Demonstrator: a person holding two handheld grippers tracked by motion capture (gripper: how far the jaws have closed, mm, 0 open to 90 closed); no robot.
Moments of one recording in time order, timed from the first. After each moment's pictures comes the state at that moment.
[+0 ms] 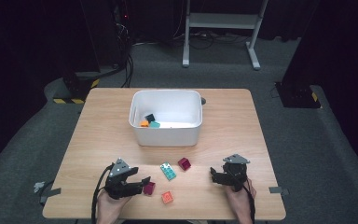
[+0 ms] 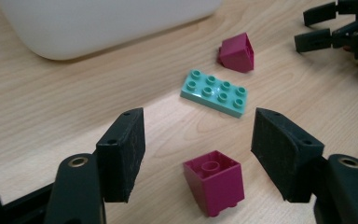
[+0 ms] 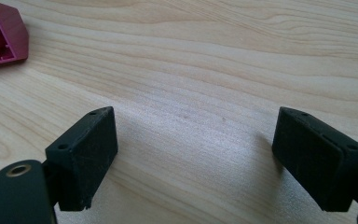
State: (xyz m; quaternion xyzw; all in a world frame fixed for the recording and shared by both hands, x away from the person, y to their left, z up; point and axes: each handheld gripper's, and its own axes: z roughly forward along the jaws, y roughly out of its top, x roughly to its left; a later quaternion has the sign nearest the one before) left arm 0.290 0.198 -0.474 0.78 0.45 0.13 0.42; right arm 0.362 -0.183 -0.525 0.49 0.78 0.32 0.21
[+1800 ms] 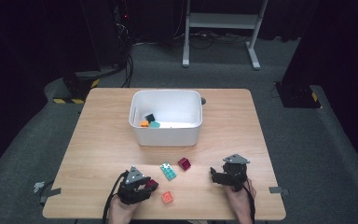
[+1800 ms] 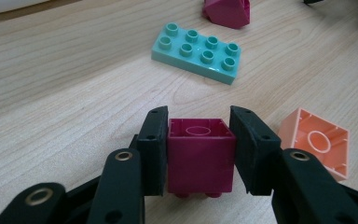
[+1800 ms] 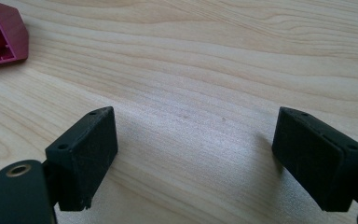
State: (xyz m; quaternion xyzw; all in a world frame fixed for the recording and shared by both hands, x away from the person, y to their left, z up) left arm 0.289 0.173 -0.508 0.80 0.43 0.12 0.39; right arm 0.362 -0.183 -0.525 0.49 0.78 0.32 0.21
